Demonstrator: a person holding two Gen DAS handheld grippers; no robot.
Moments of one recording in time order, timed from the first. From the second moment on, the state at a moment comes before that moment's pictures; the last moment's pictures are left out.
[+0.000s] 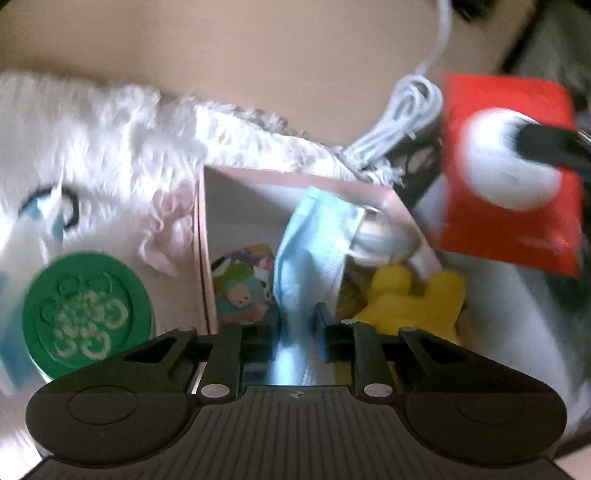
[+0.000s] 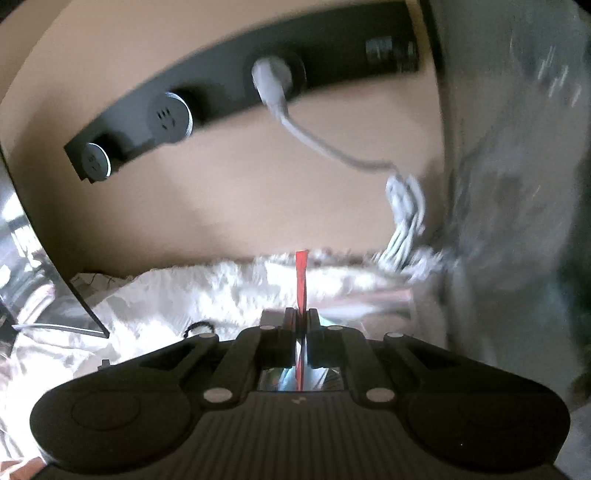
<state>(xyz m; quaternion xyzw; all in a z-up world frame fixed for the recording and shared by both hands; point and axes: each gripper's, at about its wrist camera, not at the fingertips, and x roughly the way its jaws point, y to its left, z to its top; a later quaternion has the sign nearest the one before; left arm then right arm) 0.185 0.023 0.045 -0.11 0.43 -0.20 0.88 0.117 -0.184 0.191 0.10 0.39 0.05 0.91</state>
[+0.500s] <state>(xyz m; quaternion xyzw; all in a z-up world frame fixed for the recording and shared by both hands) 0.125 0.046 0.083 -0.05 0.33 -0.21 0.92 0.182 -0.179 0.068 0.09 0.51 0.01 0.85</state>
